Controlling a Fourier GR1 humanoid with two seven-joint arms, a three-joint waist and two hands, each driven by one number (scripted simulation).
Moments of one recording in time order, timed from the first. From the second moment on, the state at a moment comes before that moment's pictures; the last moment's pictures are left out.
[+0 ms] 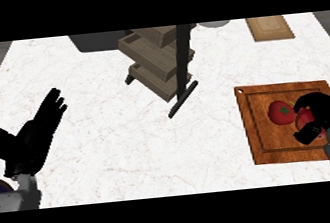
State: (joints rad) left arm -0.08 0.29 0.00 -1.55 0.19 0.00 0.20; right arm -0.24 -0.49 0.10 -1.18 0.77 0.17 0.51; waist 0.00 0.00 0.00
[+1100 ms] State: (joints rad) left arm -0.02 0.28 0.06 -1.58 0.17 -0.02 0.21; right arm -0.15 -0.46 0.10 -2.05 0.92 0.24 0.85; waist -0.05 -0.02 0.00
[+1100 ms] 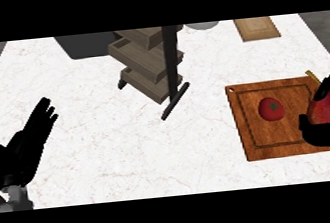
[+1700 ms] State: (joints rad) left arm -0.05 0.27 0.03 -1.59 0.15 -0.02 0.23; right arm -0.59 -0.31 0.16 -2.32 0.91 0.38 1.08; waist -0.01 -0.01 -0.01
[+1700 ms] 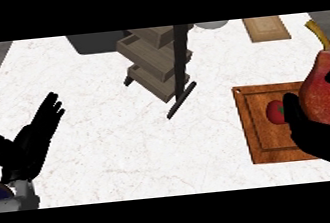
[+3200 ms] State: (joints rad) left arm -0.10 0.24 0.02 -1.57 0.13 -0.03 0.25; right arm -1.44 -0.01 0.05 -1.24 0.96 0.24 1.11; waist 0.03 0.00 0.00
